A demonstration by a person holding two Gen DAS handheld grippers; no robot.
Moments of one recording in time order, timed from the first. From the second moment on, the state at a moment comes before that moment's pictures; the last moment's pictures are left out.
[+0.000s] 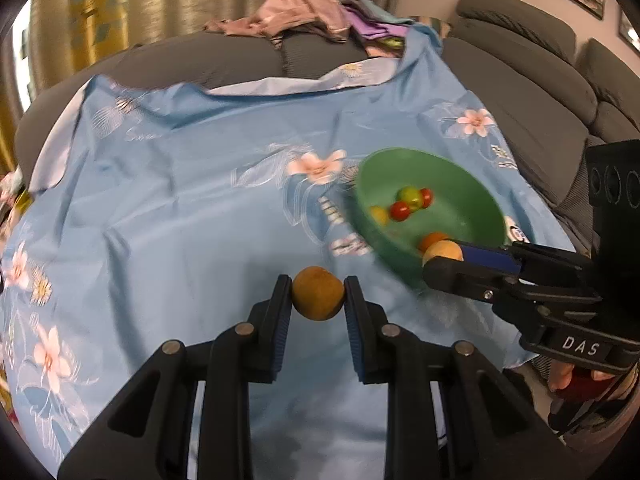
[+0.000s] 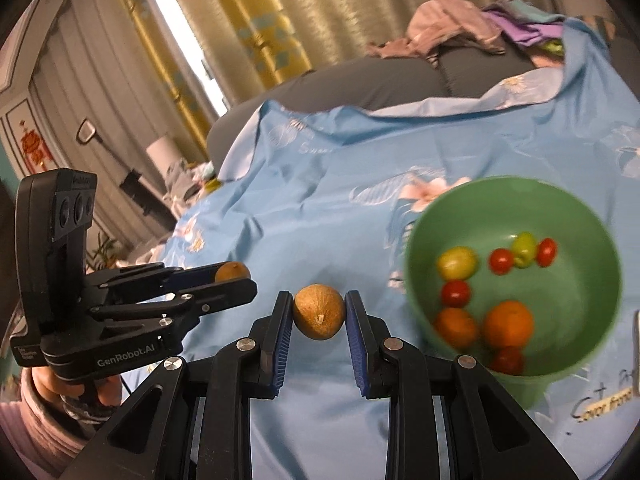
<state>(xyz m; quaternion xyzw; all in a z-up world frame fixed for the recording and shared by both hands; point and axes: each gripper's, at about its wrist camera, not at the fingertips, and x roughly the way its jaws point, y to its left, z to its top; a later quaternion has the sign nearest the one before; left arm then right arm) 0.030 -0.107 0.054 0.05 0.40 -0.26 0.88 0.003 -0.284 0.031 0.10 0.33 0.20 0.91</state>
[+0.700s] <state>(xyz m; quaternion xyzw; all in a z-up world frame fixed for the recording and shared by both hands) 0.061 -0.226 0.046 0.11 0.40 -0.34 0.84 0.001 -0.372 0.031 0.13 0.31 0.08 0.94</state>
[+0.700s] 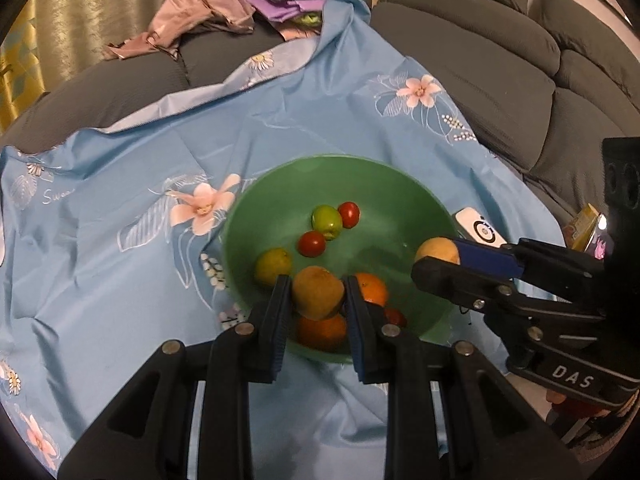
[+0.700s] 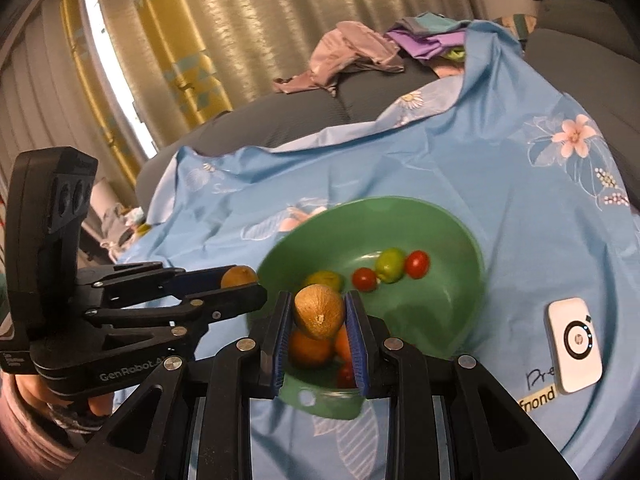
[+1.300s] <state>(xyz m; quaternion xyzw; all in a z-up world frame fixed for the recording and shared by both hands) 0.081 -0.250 0.021 0.14 0.43 -0.33 0.83 0.012 -0.385 0.018 0.11 0.33 0.03 0.94</state>
